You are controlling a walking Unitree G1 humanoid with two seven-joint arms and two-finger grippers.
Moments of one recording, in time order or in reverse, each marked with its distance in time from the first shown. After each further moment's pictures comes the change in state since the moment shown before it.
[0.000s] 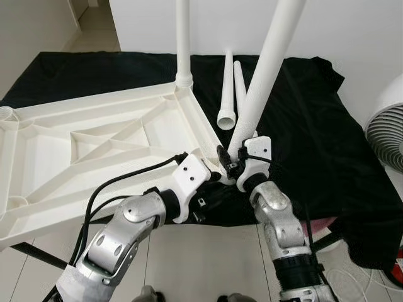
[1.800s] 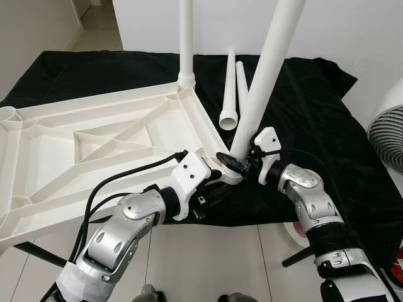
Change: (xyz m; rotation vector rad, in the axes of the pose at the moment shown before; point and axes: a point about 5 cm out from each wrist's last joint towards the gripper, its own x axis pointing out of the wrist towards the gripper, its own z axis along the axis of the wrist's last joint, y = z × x) left arm 0.001 0.003 0.003 0.010 -0.006 0.003; right arm 0.019 -0.039 0.007 -0.211 0.038 0.719
